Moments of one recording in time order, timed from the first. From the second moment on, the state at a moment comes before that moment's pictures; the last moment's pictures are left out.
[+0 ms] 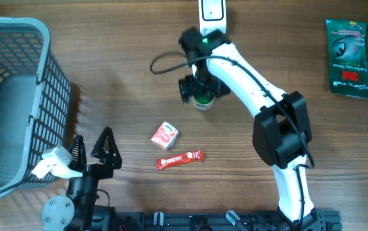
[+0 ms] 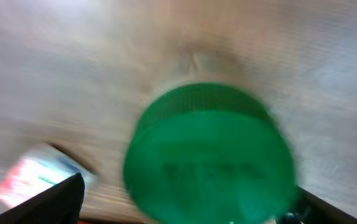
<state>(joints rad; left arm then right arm) -0.13 0.01 0.46 -0.55 -0.08 -0.63 0.55 2.24 2.02 -1.35 -0.08 0.40</state>
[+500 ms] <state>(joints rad) -0.13 0.01 0.46 -0.55 -0.08 -0.63 0.49 2.20 1.89 -1.21 -0.15 1.53</state>
